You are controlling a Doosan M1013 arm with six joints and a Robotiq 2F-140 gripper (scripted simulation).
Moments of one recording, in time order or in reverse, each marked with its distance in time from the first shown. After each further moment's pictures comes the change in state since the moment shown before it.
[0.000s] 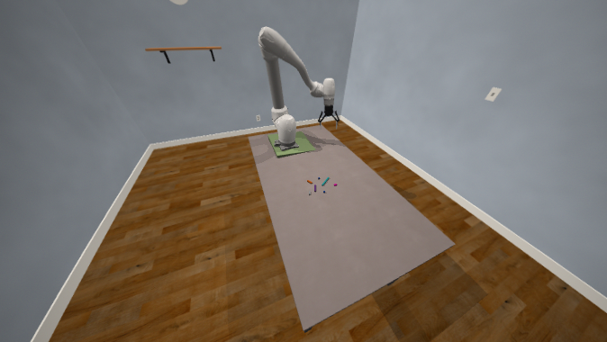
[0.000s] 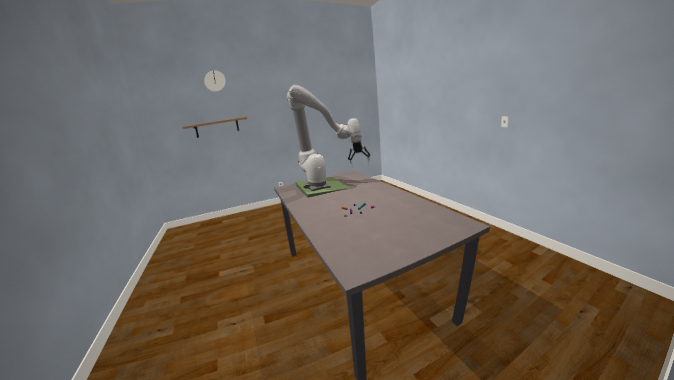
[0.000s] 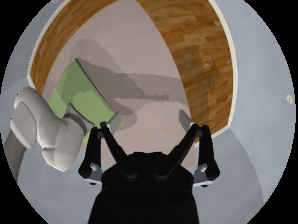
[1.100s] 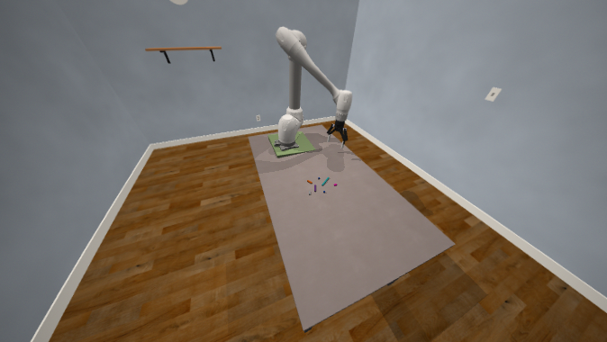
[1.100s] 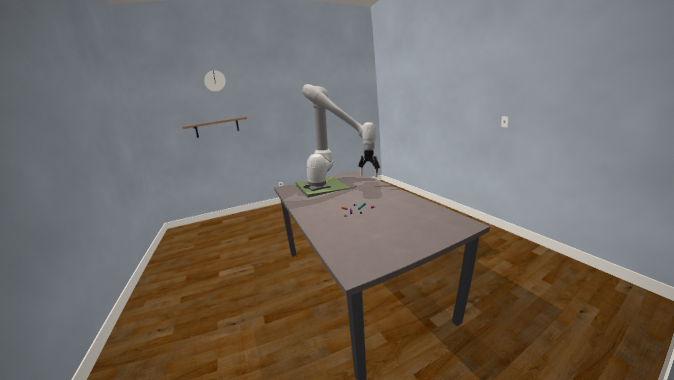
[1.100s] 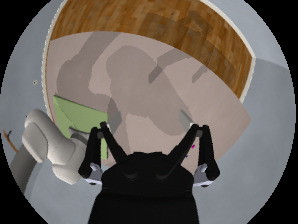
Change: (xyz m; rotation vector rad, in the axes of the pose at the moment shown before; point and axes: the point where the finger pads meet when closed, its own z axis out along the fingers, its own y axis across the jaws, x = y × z) arm -0.208 0.042 0.092 0.192 0.033 0.741
